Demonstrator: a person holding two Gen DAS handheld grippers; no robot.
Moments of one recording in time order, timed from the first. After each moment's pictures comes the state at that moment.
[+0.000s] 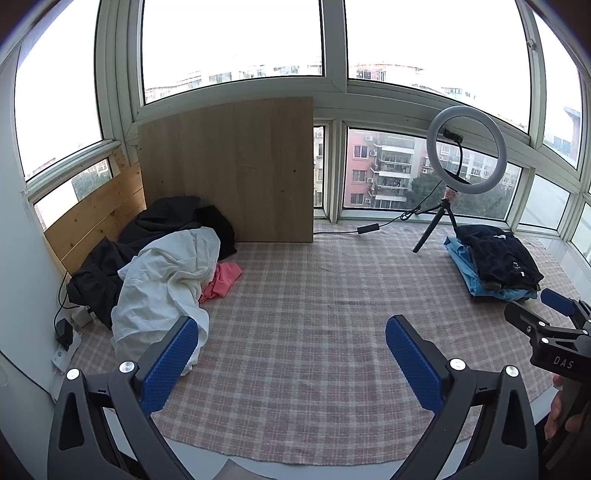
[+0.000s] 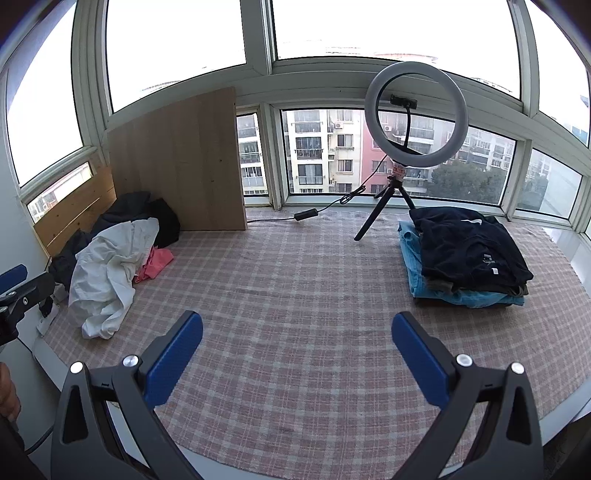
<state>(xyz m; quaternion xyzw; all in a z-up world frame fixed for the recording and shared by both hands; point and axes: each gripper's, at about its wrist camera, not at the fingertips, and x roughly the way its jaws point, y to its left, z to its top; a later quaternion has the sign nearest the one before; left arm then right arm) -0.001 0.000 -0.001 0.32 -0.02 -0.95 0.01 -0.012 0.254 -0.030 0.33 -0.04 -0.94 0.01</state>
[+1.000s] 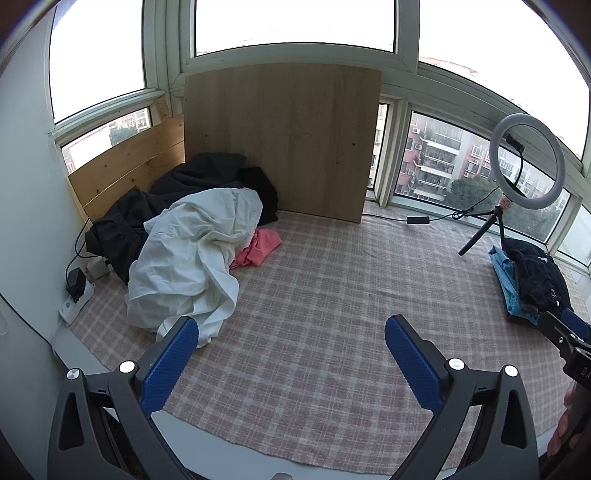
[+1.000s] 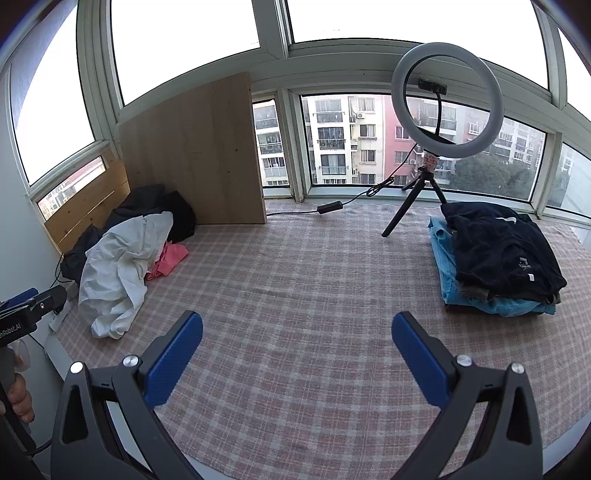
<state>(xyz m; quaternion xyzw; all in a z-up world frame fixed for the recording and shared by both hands) -0.042 -0.050 -0.040 0.37 0.05 -0.92 0.10 -0.057 0.254 -0.050 0.35 -0.05 -0.93 0.06</state>
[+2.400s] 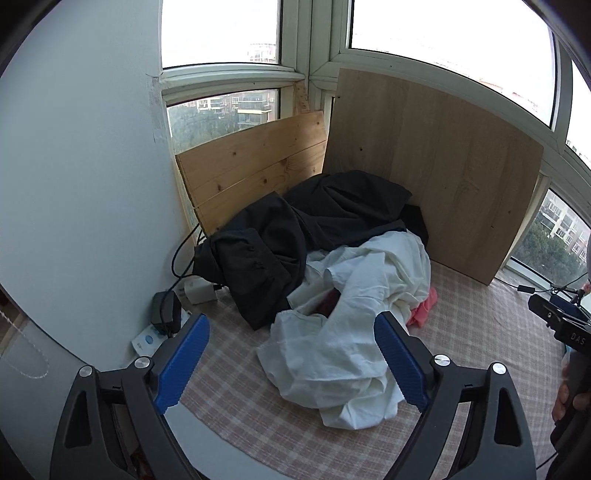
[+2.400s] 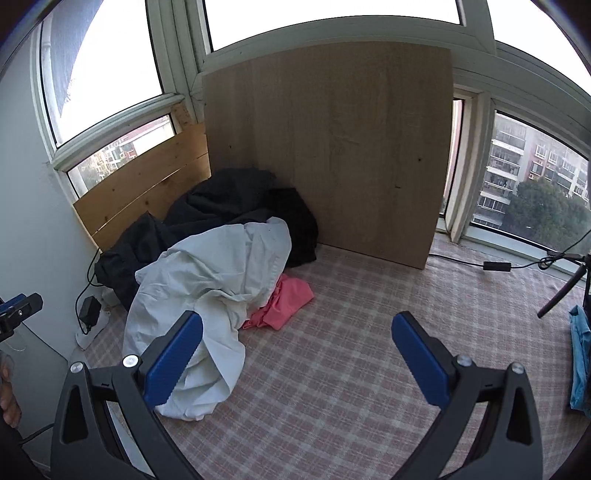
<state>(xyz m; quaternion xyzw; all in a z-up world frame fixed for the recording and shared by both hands) -0.087 -0.345 -0.040 0.36 0.09 -0.91 0.19 -0.233 -0.036 -0.060 0.37 0.00 -0.91 0.20</state>
